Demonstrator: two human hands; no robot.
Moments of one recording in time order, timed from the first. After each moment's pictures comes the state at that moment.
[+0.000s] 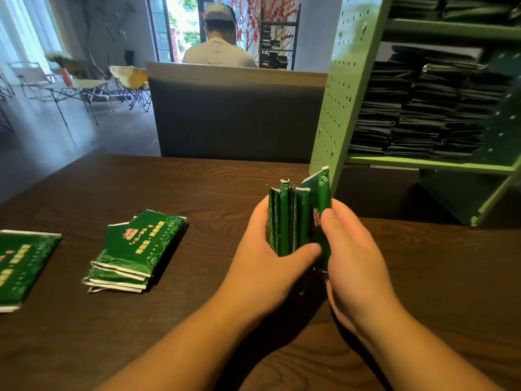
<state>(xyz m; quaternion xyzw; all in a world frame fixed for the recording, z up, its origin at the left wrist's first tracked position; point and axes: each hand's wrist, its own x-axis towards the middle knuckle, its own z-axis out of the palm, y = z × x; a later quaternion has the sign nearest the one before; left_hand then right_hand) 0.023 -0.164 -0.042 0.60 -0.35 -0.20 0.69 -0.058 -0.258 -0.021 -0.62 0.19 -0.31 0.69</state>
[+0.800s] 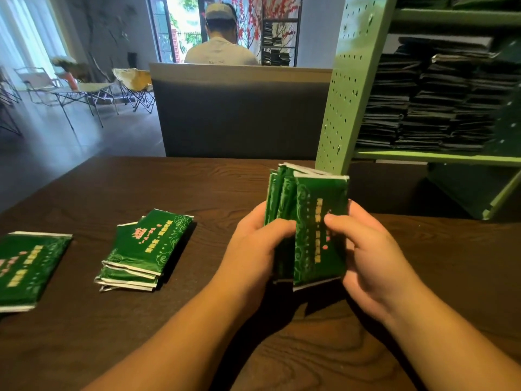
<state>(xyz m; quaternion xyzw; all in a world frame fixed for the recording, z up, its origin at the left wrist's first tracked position) 0.036 -0.156 -0.032 0.52 -0.28 -0.31 0.75 -0.067 -0.272 -0.015 -0.58 0.18 -0.22 0.77</state>
